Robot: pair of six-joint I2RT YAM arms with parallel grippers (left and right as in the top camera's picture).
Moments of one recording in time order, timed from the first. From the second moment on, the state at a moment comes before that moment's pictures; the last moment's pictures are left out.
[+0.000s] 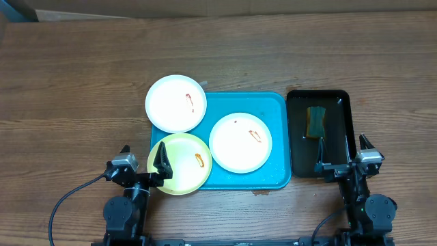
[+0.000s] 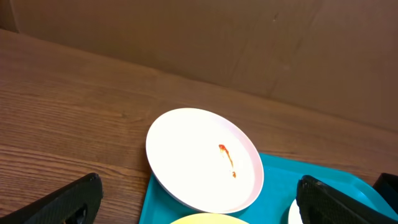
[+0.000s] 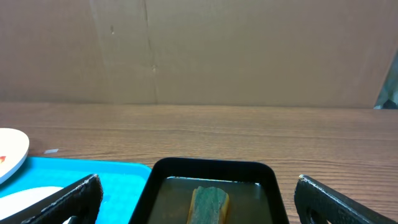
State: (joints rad) left arm -0.03 0.04 0.01 -0.08 0.01 -0.30; right arm -0.02 0.01 0.02 -0.03 -0.11 0.01
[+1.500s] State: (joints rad) left arm -0.03 0.04 0.12 -0.24 0.07 -0.10; right arm -0.02 0.01 0.02 -0.03 -0.11 0.01
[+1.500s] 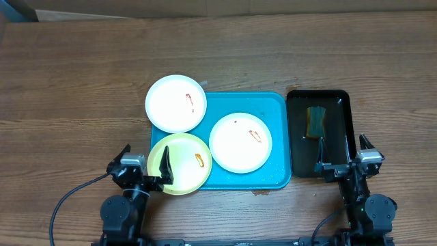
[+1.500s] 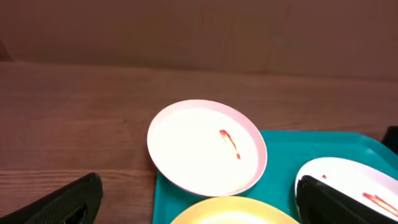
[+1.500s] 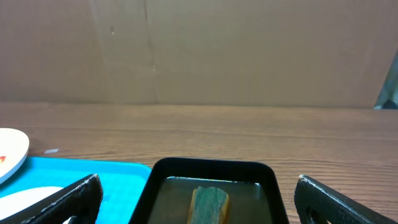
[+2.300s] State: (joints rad) left arm -0.04 1.23 1.42 -1.23 0.25 -0.03; right arm -0.02 0.01 0.02 -0.03 -0.11 0.01
